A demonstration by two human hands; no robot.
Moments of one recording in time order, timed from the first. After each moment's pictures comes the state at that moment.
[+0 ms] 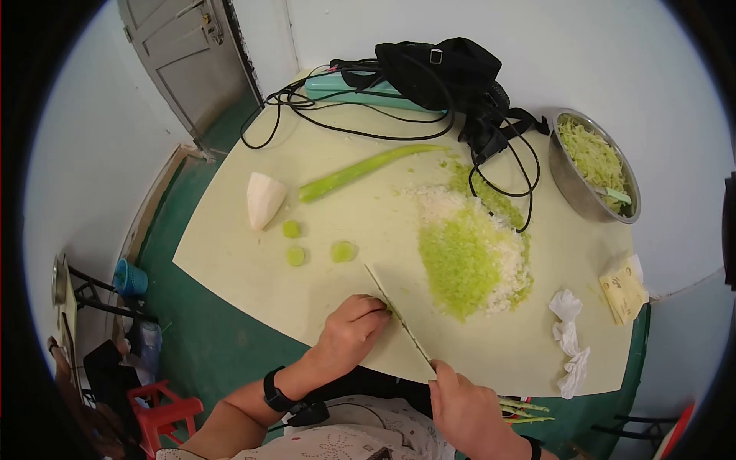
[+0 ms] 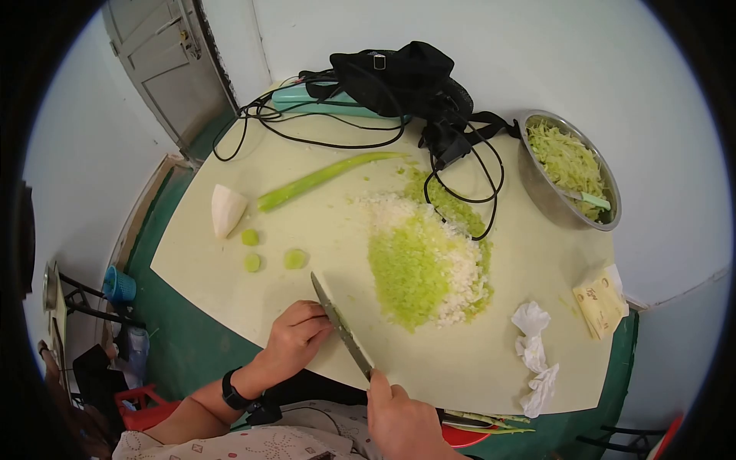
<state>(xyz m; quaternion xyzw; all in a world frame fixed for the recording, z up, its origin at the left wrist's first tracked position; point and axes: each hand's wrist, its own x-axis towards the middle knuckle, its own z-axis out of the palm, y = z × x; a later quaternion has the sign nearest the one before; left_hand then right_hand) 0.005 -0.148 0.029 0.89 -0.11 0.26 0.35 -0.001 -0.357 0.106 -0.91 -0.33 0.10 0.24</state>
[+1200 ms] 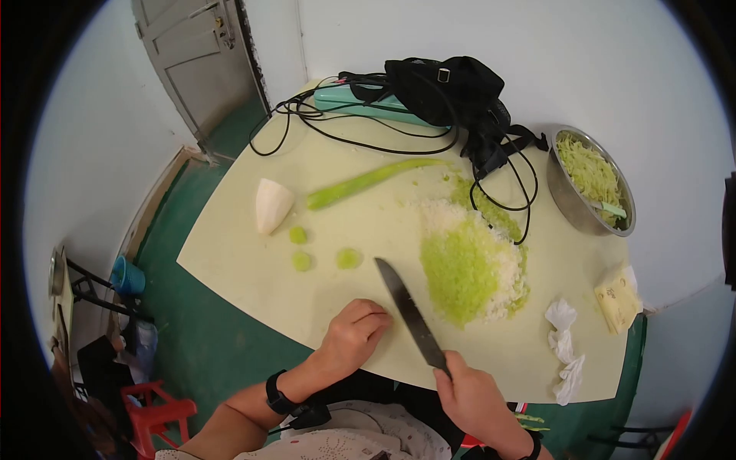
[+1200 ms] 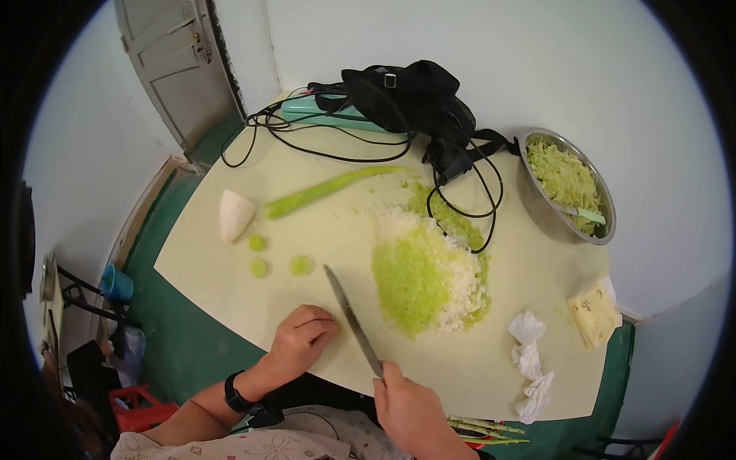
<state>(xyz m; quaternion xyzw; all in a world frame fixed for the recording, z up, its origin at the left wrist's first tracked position) 0.005 -0.147 0.023 0.88 -0.09 0.27 0.38 0.023 -0.350 0.119 -0.90 -0.25 0.22 0.29</state>
